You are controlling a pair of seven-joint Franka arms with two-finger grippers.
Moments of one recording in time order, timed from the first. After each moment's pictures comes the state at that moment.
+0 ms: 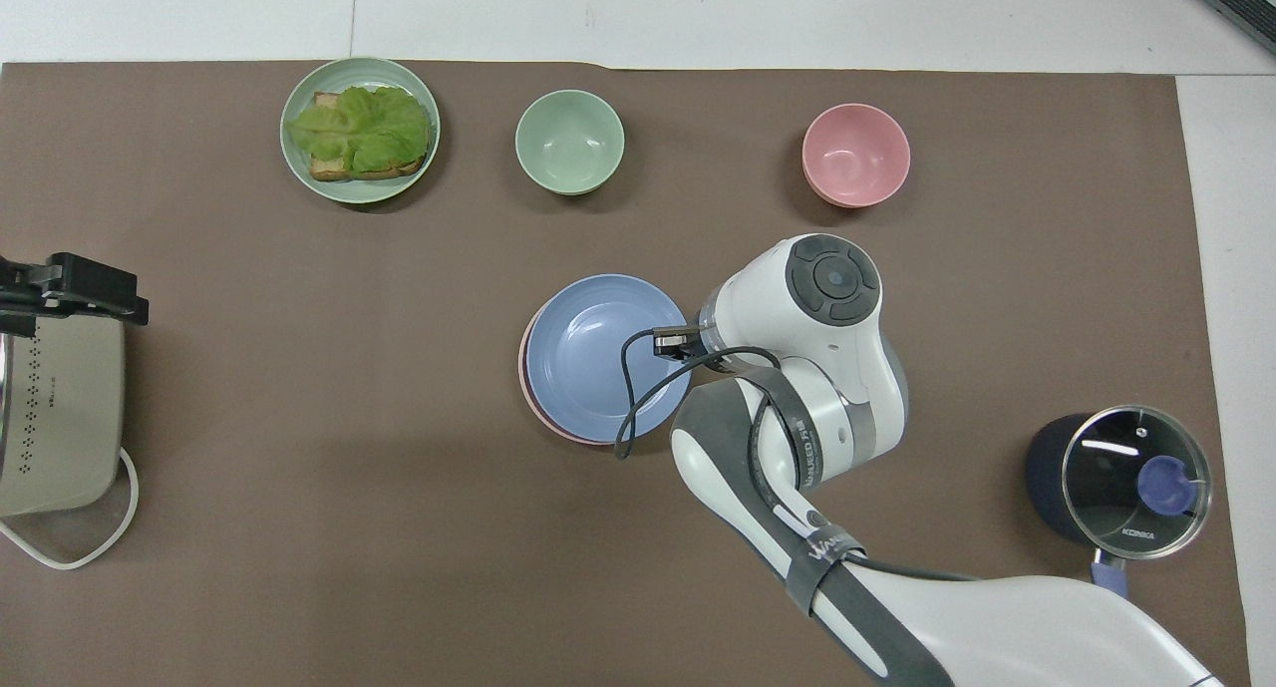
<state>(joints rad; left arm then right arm) -0.16 0.00 0.16 -1.61 -0.05 1.55 -0.03 0.38 0.32 0.10 -1.89 0.20 2.26 0.35</state>
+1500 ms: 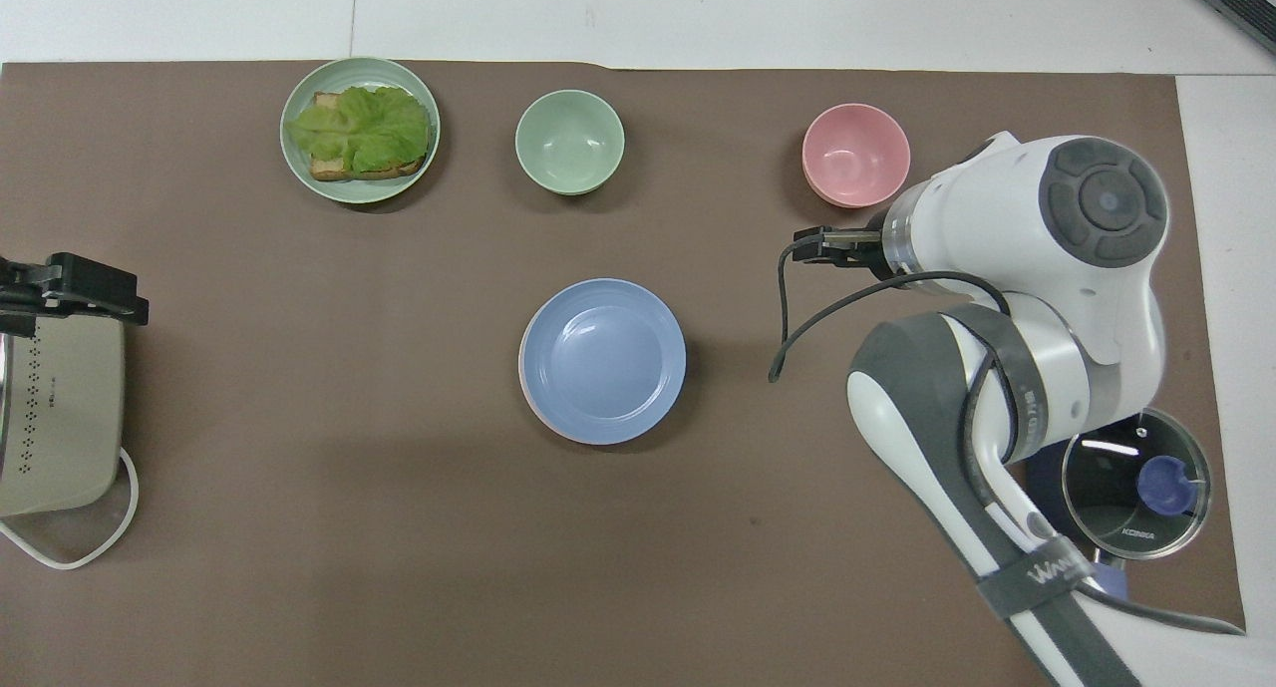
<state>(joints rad) -0.16 0.00 0.16 -1.61 -0.05 1.55 -0.03 0.19 0.15 0.08 -1.80 -0.02 2.13 0.35</state>
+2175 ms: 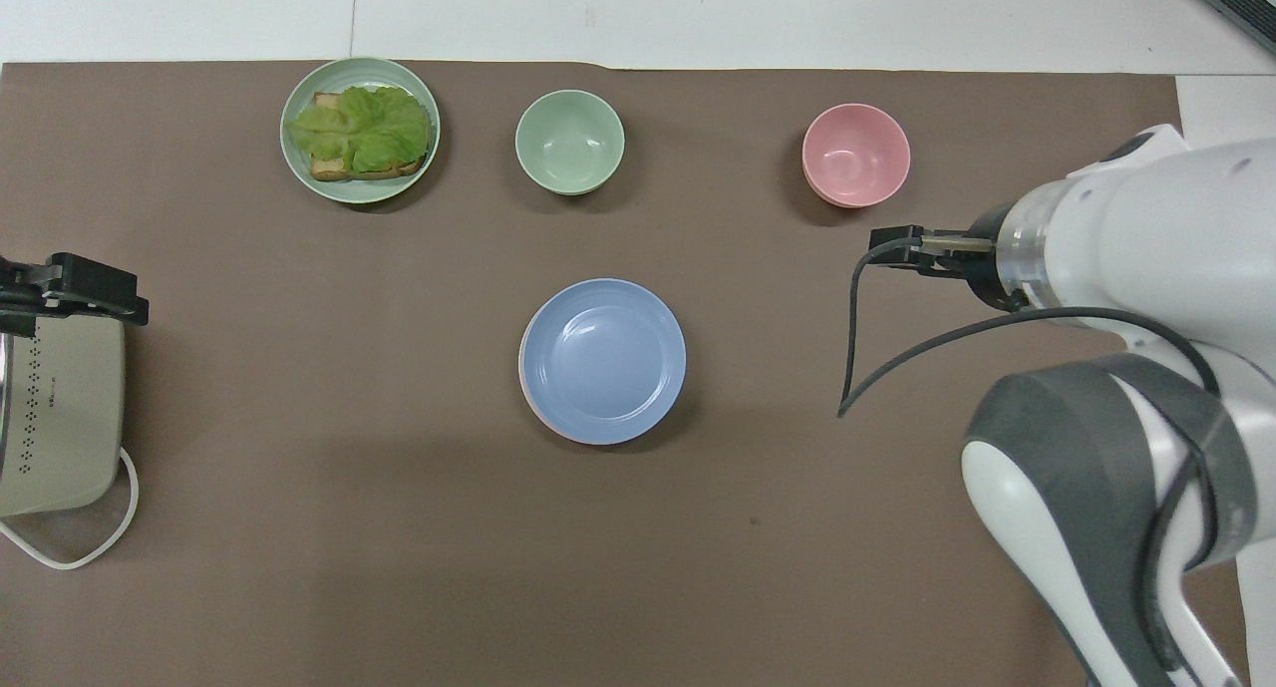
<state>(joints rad) -0.16 0.00 0.16 -1.61 -0.05 1.55 -0.03 0.15 -0.04 0.07 -1.78 -0.03 1.96 0.40</state>
